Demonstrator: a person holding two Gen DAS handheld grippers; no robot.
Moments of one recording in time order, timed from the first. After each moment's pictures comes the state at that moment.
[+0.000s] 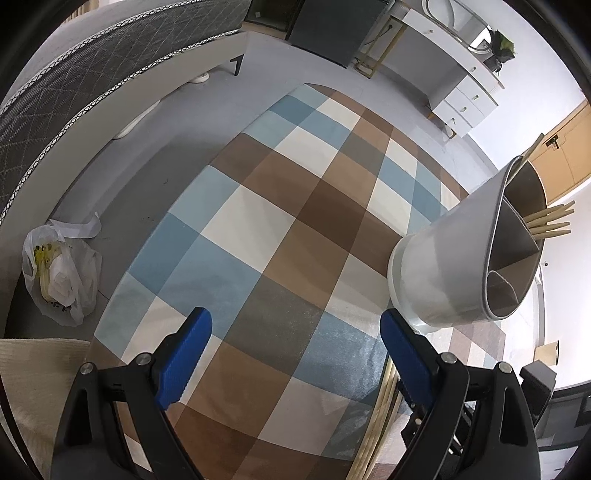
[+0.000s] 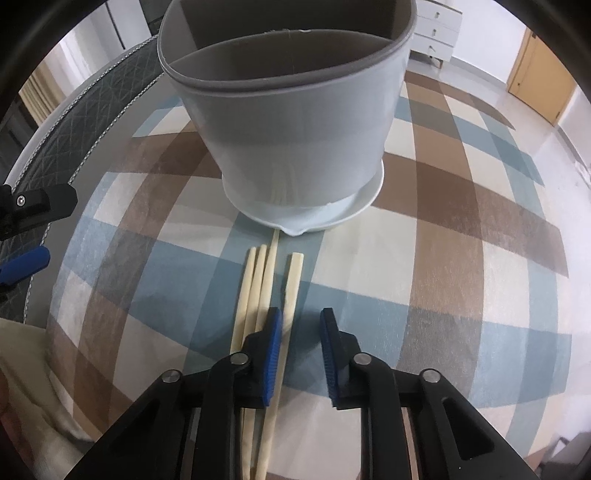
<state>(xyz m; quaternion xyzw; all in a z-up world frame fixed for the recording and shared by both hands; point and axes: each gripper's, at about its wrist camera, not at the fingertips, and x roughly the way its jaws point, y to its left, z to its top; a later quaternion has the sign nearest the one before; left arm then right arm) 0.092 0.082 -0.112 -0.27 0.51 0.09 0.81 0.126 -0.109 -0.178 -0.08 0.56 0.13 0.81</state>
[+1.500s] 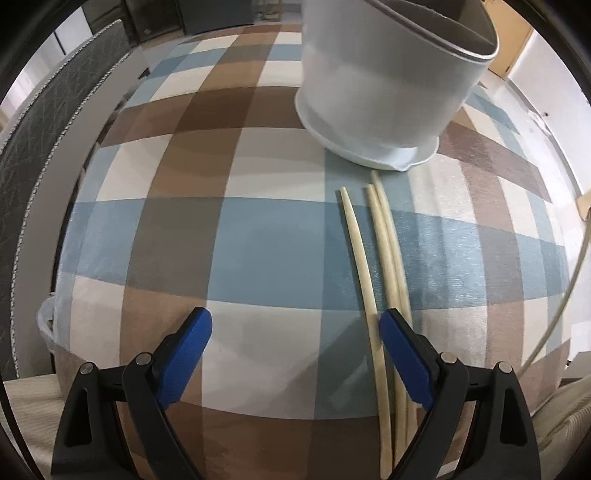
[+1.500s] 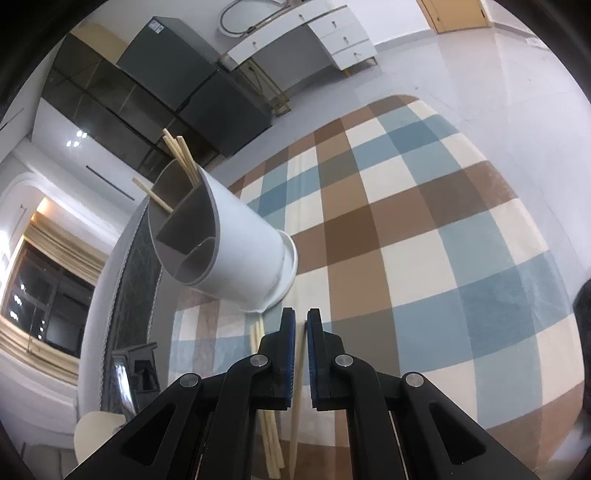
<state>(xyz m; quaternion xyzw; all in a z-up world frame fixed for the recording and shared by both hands) 0.066 -0.026 -0.164 -0.03 0.60 0.01 0.80 0.111 -0.256 -0.102 0.22 0.46 0.14 0.85</state>
